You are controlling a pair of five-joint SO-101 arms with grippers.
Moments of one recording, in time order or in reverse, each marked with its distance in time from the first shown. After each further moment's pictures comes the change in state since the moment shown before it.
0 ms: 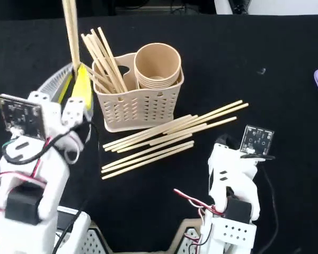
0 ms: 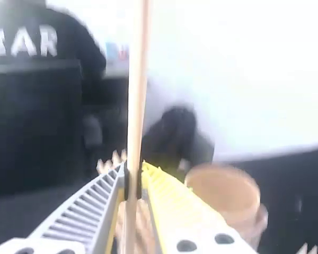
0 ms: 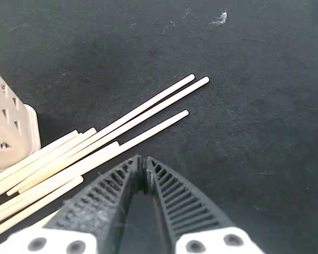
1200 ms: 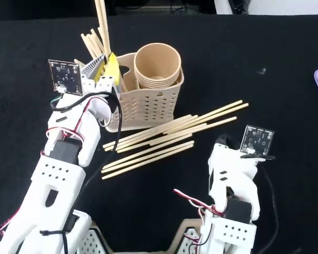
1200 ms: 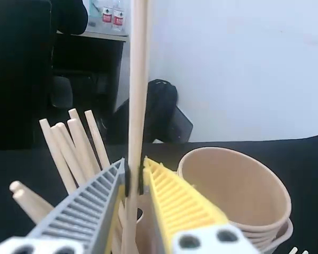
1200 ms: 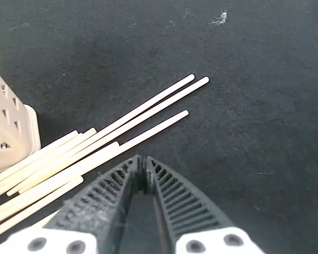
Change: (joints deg) left arm 2.6 23.7 12.0 -29.5 7.5; right arm 0.0 0.0 0.0 0.0 0.0
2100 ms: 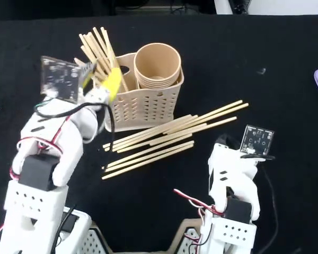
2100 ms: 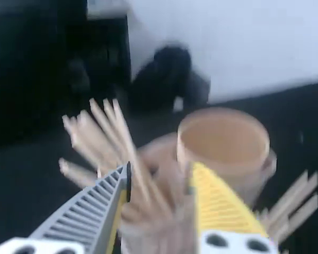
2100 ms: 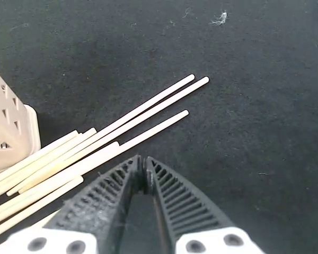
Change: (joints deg) left arm -0.1 -10.0 -19.7 50.3 -14.3; right arm 0.0 0.0 0.0 0.0 0.0
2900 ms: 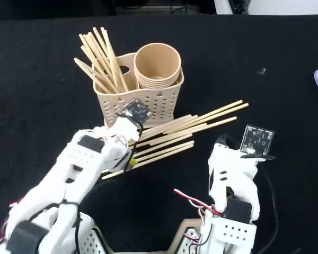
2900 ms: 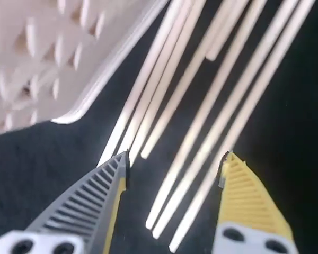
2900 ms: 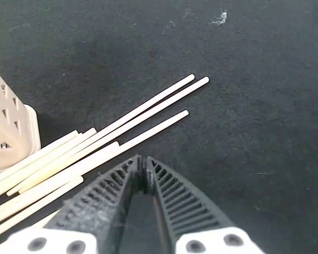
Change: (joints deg) left arm 6.5 32.0 23.7 -12.8 -19.1; right arm 0.0 0.0 0.0 0.0 0.0
